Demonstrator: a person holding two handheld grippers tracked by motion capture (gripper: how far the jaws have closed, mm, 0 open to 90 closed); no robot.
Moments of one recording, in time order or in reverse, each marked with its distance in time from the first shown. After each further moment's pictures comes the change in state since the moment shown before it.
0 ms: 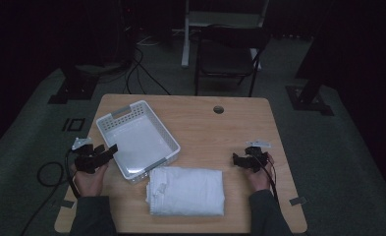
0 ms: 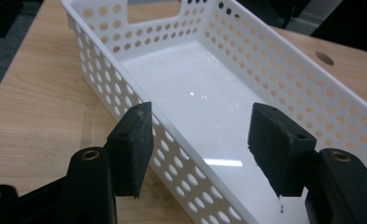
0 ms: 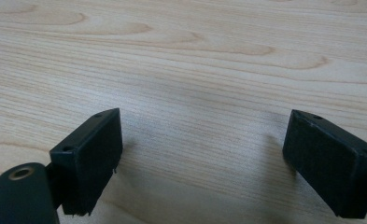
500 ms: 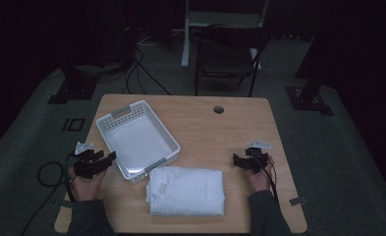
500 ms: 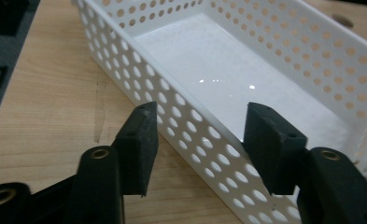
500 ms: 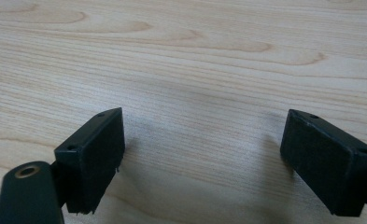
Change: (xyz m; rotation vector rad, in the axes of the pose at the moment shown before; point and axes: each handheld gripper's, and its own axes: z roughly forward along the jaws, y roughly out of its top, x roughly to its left) left arm 0.000 -0.012 -0.005 0.063 0.036 0.086; right arm 0.001 -0.002 -0.003 -0.003 -0.005 0.004
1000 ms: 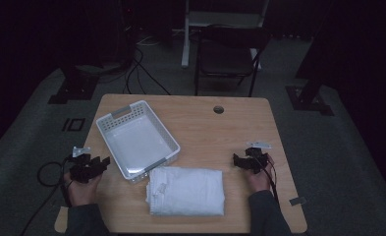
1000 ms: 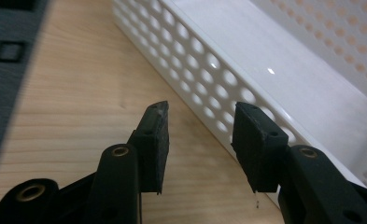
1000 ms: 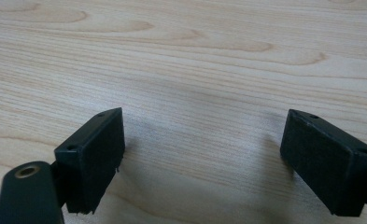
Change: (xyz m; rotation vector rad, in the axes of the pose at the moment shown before) left arm 0.006 -0.011 -0.002 0.100 0.035 -0.007; right arm 0.000 0.000 0.000 0.000 0.002 -0.003
